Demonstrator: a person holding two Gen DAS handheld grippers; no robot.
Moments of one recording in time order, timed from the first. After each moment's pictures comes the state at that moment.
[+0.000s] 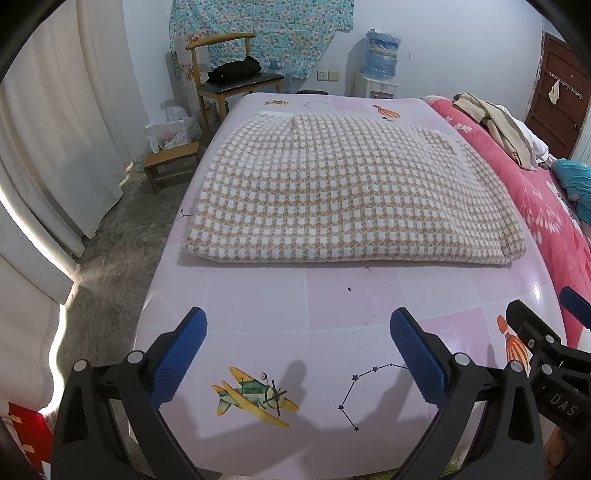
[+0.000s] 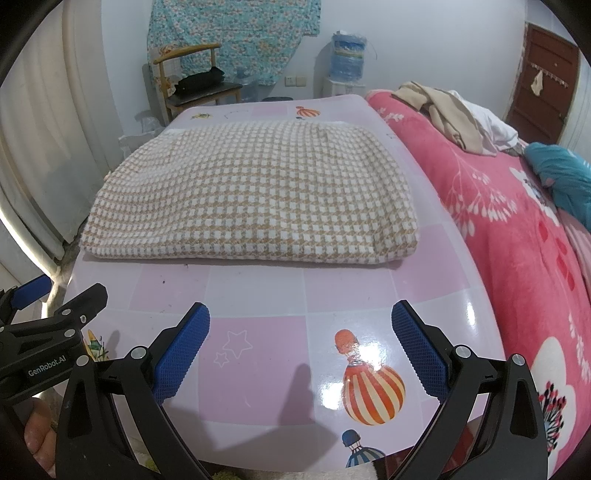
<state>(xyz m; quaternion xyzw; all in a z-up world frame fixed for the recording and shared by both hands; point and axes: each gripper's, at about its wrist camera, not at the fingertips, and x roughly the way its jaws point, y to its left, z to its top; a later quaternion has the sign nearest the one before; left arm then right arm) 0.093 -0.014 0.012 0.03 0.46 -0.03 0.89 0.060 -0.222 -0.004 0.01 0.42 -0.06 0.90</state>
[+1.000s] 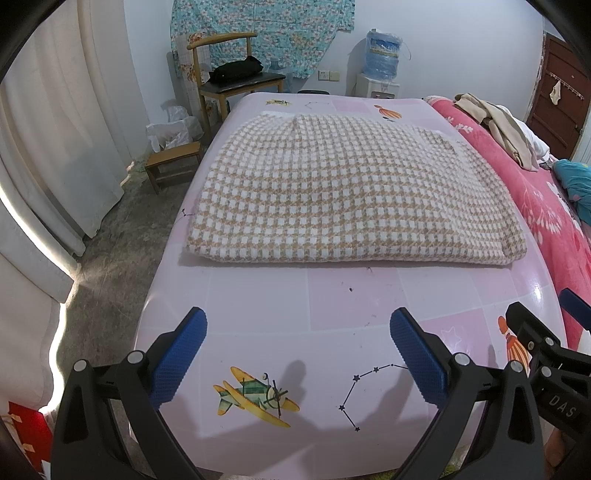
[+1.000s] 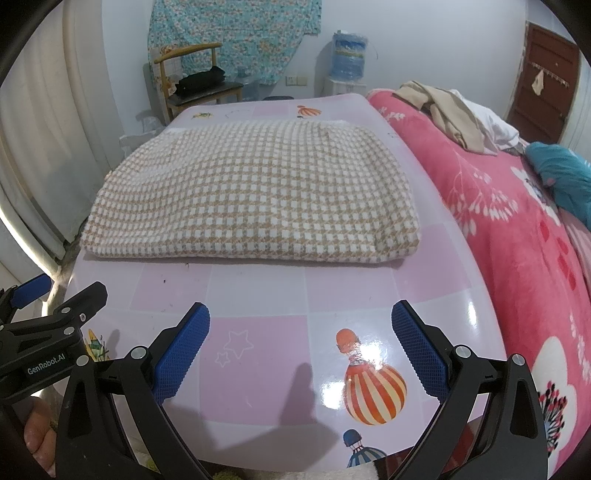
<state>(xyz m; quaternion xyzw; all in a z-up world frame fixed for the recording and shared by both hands) 0.093 -0.013 0.013 0.03 0.46 -0.03 0.89 0.061 -0.220 -0.004 0.01 0.42 -0.06 0.90</state>
